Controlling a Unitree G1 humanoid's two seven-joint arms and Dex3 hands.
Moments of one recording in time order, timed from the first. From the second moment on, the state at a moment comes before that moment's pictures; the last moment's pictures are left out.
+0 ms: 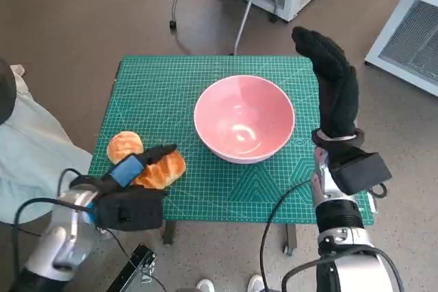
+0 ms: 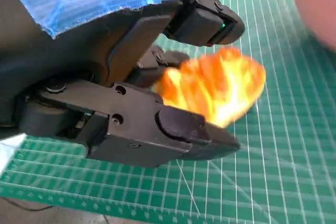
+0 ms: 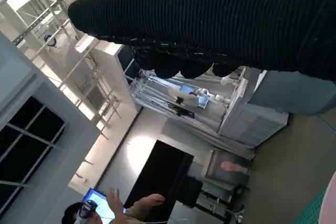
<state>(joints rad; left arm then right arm) -0.25 0.68 -0.28 -0.01 0.69 0.20 -0.46 -0.86 -0.10 -0.16 1.00 0.09 -1.06 0.18</state>
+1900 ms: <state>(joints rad) -0.69 0.49 -0.11 -0.12 0.67 0.00 -0.06 -0.84 -0.10 -0.17 0.99 0.14 -1.04 0.23</state>
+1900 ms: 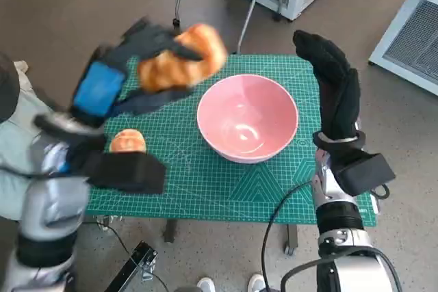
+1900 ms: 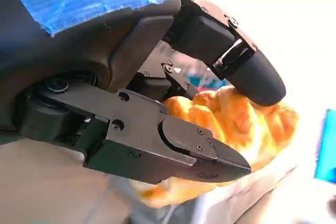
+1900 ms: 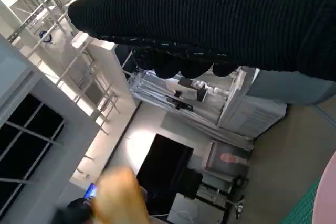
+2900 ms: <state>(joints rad) -0.98 0.27 -0.43 0.67 0.77 -0.10 -0.12 -0.79 -0.11 -0.17 0.90 0.16 -1.00 0.25</state>
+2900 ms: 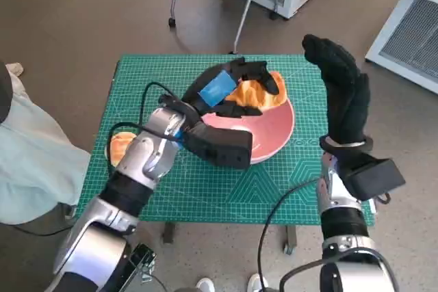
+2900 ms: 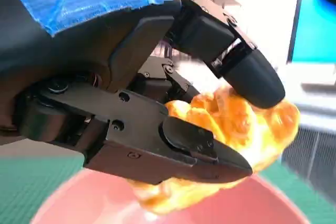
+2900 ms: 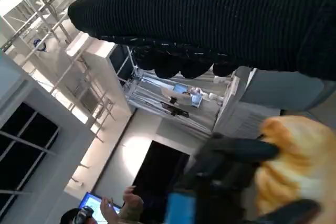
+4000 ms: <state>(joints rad) -0.88 0.52 -0.29 0.14 0.60 0.08 -0.65 -0.78 -0.11 -0.17 0.88 0.16 -0.99 0.23</state>
